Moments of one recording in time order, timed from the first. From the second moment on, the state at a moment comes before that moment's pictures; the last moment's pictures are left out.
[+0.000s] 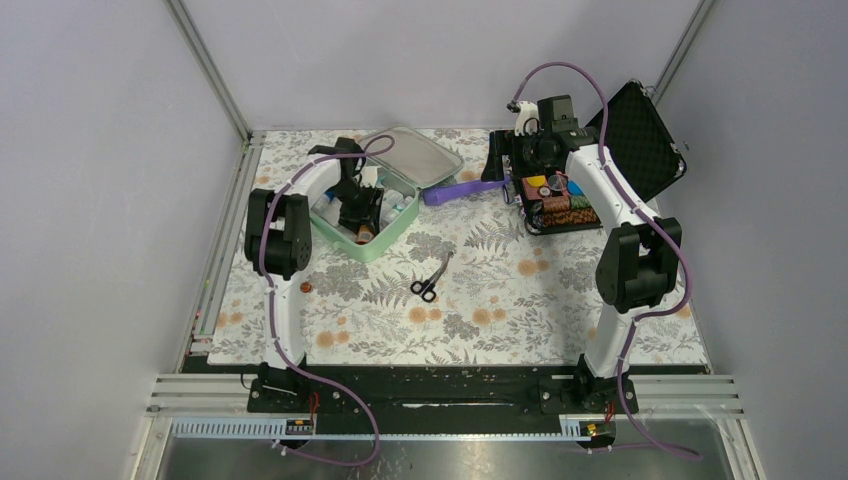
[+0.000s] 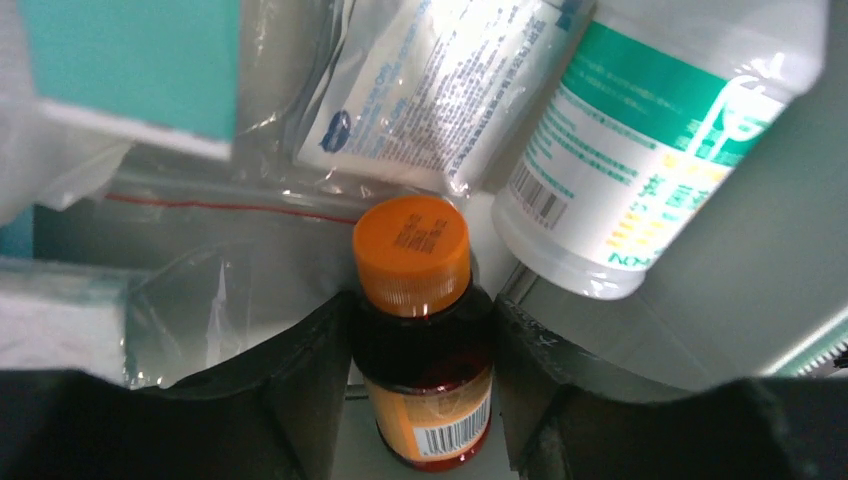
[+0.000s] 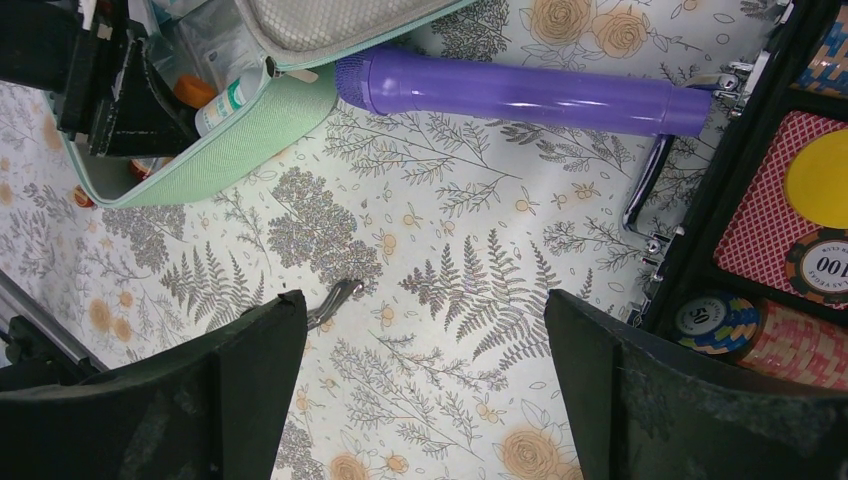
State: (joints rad) left arm -0.19 2.21 1.76 -1.00 0.35 0.03; right arm 0.21 1.88 1.72 -0.70 -0.46 0.05
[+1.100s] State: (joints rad) left arm -0.16 2.19 1.84 -1.16 0.58 0.40; right arm 0.21 1.88 1.72 -0.70 -0.45 0.03
